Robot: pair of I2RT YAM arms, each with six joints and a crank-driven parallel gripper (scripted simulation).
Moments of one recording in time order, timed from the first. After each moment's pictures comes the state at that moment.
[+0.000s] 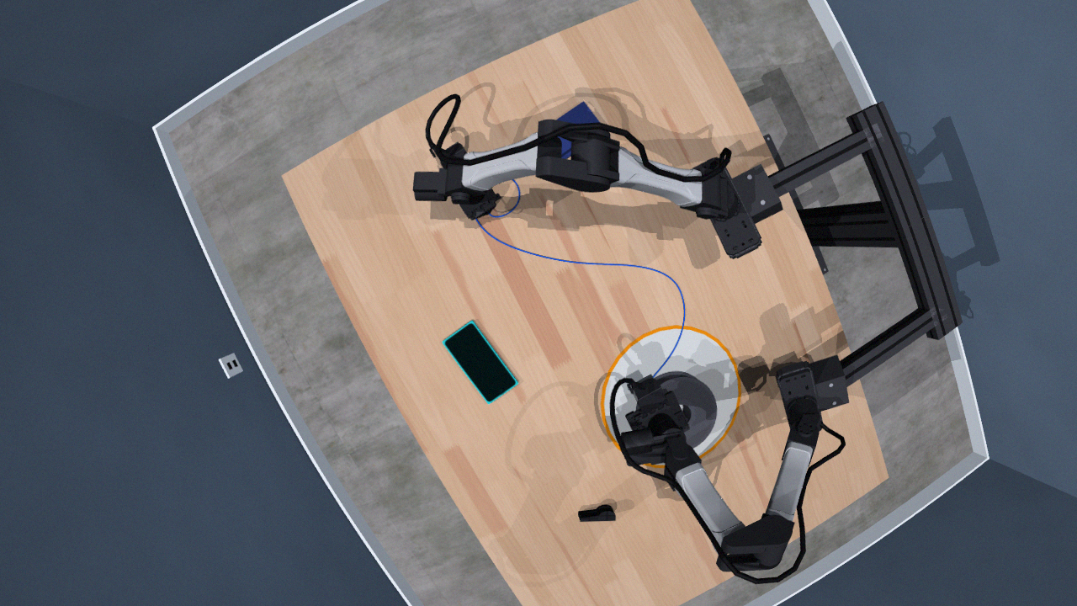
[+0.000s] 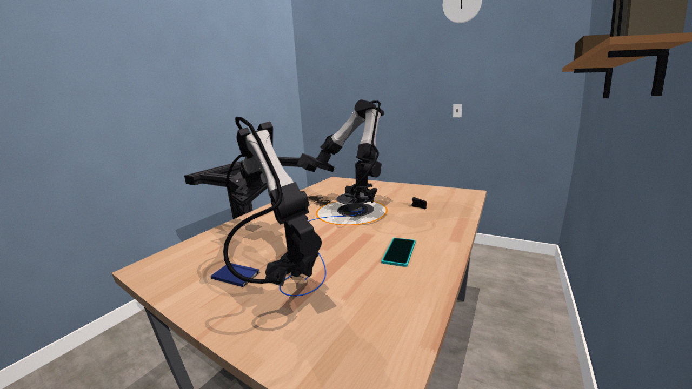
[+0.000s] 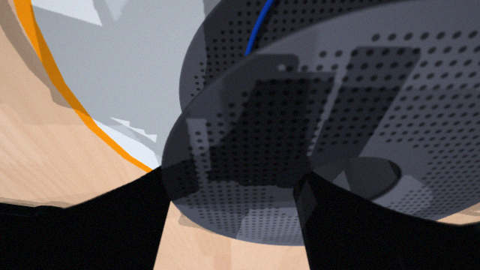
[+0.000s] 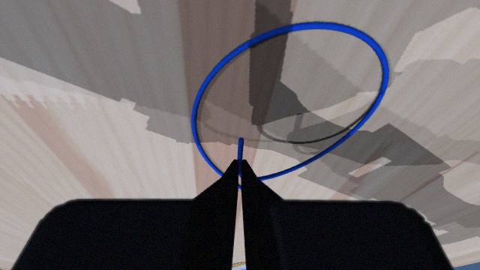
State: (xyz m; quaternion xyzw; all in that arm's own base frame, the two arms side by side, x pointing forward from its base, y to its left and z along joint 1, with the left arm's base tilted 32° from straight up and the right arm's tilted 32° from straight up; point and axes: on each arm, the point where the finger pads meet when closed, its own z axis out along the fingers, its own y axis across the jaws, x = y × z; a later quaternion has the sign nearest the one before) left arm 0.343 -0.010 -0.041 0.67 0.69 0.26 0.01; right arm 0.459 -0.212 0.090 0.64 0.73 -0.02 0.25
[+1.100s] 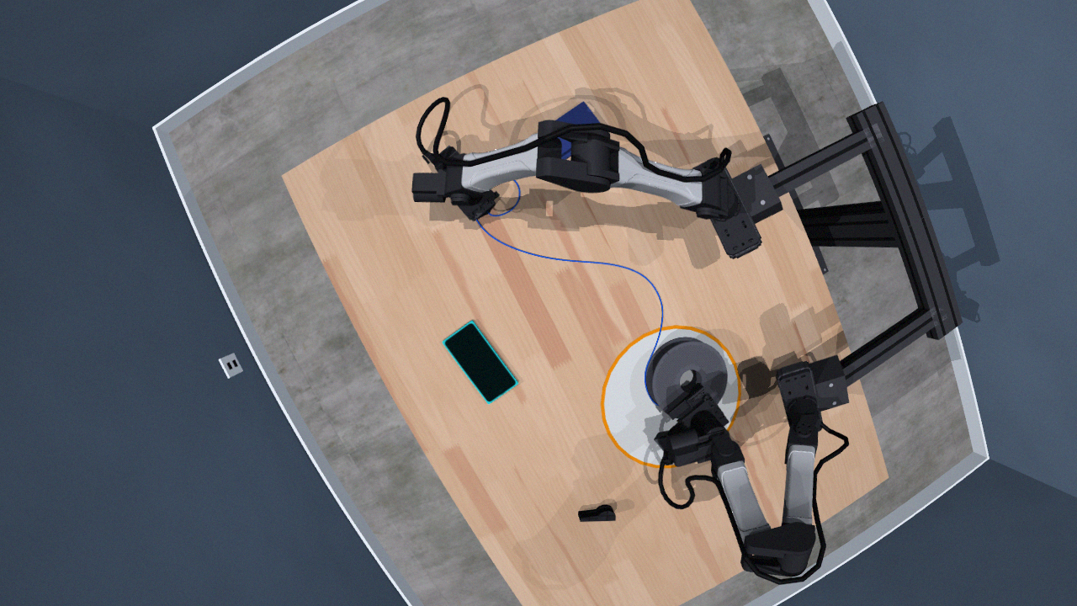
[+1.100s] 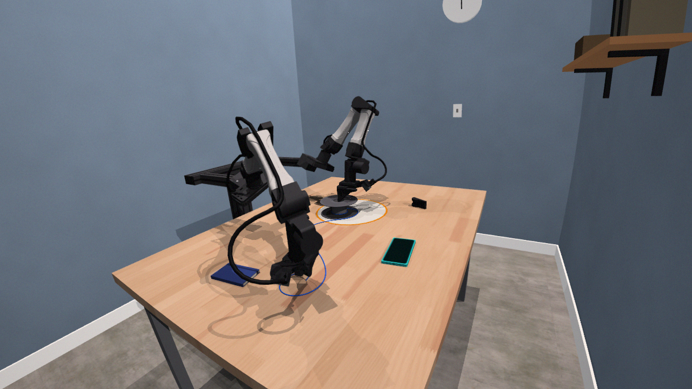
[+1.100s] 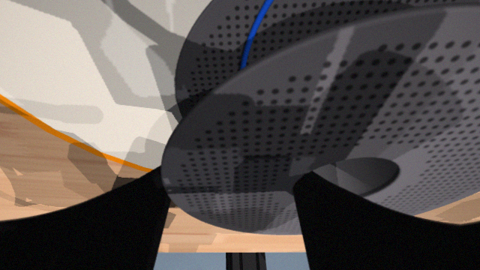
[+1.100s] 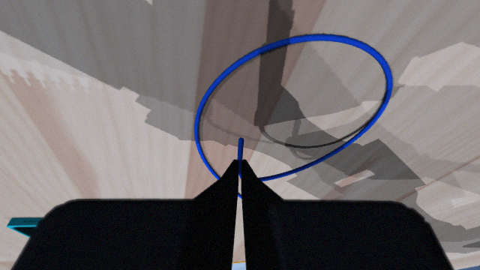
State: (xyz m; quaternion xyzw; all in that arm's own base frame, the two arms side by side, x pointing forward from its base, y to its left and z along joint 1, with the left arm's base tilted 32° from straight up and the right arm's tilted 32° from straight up) left arm 0.224 -0.013 -0.096 -0.11 0.96 0.13 0.20; right arm 0.460 -0.212 0.092 0.59 0.77 -0.03 0.25
